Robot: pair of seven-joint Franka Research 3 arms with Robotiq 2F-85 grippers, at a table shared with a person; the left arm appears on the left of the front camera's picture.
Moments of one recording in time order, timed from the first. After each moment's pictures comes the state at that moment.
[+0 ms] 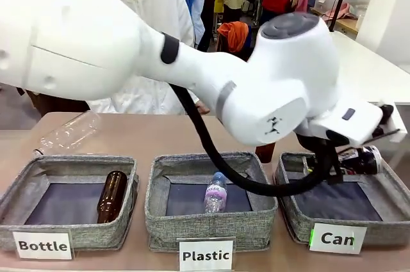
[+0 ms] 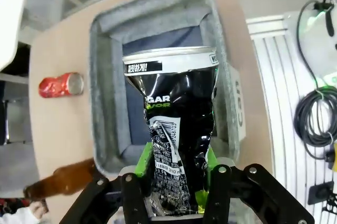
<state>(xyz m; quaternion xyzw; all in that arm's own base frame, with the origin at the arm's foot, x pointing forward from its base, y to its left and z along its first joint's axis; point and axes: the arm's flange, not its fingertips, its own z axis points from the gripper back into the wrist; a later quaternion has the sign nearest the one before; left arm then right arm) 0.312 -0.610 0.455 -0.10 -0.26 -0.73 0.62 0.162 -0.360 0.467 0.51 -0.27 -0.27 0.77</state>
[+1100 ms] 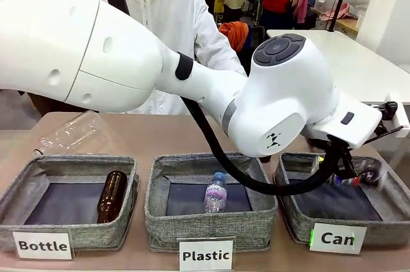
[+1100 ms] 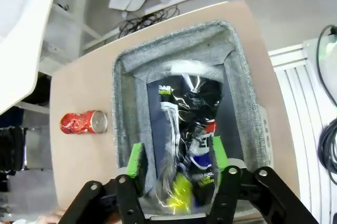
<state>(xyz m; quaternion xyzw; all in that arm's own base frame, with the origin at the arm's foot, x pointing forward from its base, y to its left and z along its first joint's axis) 0.330 -0.626 0.444 -0.13 -0.34 -0.73 0.58 0.163 -0.359 0.467 0.51 -0.27 -0.27 0.77</state>
